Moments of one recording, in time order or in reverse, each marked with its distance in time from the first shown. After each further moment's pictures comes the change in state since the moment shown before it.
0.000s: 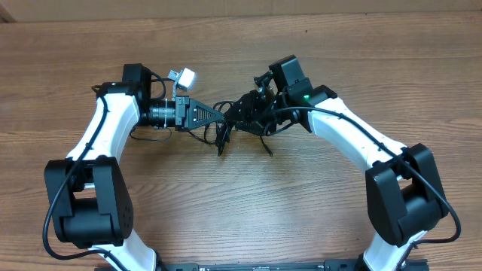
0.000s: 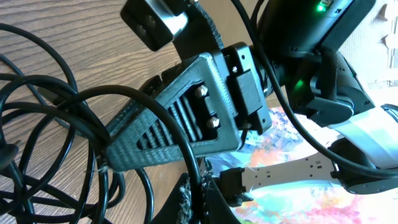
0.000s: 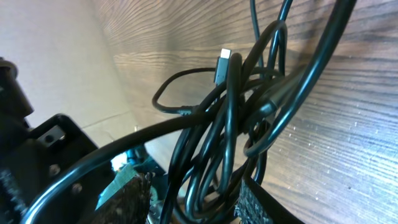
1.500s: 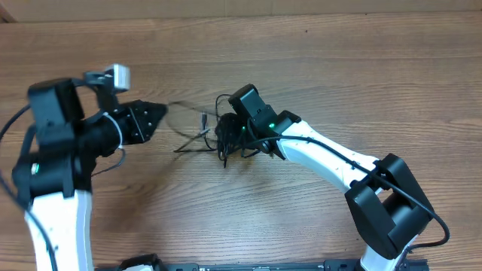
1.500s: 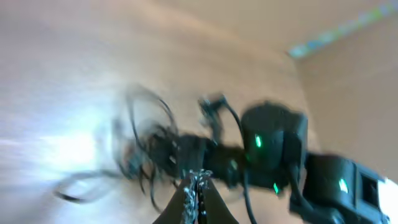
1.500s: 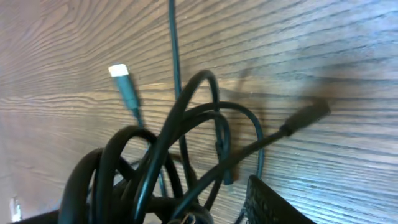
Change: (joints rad) left arm 0.159 -0.702 0.000 0.051 -0.641 -0.478; right arm 0.222 -0.005 -0.066 0.037 0.607 0.000
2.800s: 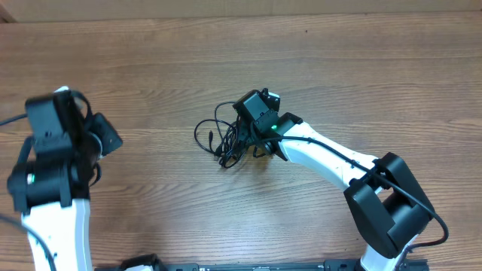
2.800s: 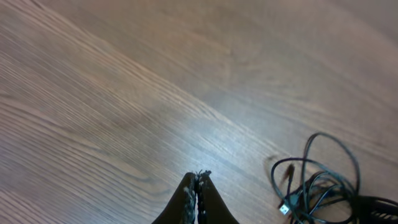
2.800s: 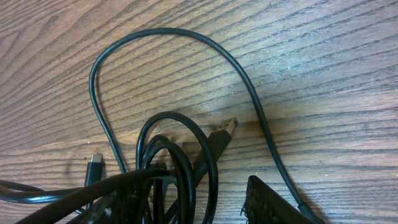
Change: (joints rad) left arm 0.007 -0.011 0.006 -0.158 -0.800 -0.138; right arm -0.009 0.000 -0.033 -0.059 0.289 0.000
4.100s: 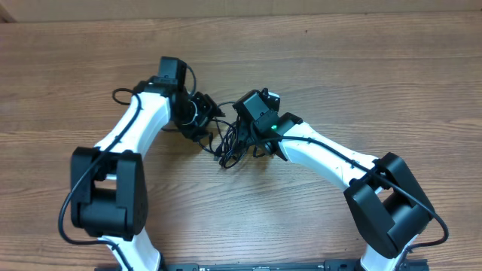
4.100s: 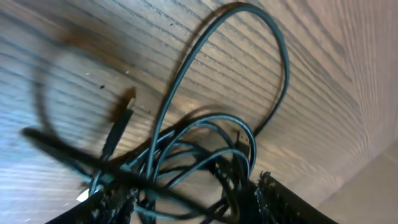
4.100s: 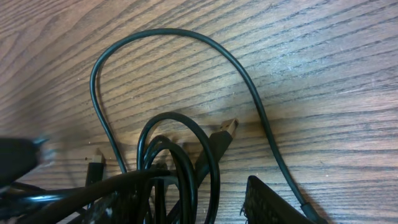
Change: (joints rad) left arm -0.345 0.773 0.000 0.374 0.574 -0.566; right arm 0.000 0.000 0.000 0.003 -0.001 0.000
